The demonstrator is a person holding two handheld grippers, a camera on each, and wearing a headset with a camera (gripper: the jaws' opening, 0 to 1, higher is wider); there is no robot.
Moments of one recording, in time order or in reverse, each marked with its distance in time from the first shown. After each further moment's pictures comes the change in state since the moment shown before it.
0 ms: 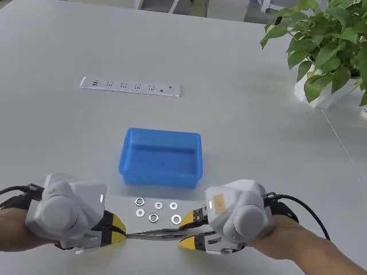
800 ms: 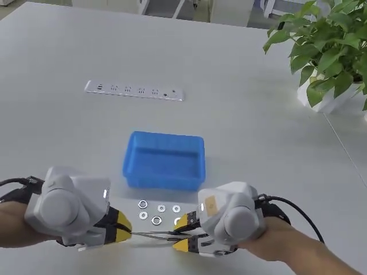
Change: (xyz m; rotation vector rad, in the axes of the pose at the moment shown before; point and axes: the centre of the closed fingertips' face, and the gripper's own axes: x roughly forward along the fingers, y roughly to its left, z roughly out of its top) left arm -0.021 -0.002 0.027 0.023 -0.024 0.002; right arm 0.009 -0.001 0.013 -0.008 -0.011 0.008
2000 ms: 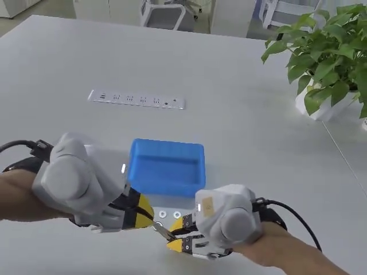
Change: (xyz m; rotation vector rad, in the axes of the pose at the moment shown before) left arm -0.033 0.000 0.080 0.124 -0.058 -0.024; right arm -0.005 -0.002 0.020 0.018 -0.043 -0.042
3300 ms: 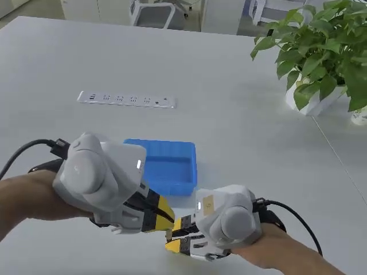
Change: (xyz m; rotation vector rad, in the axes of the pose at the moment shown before) left arm 0.026 -0.002 0.032 0.009 -0.108 -0.076; right arm -0.008 0.002 -0.006 0.071 -0.029 -0.023
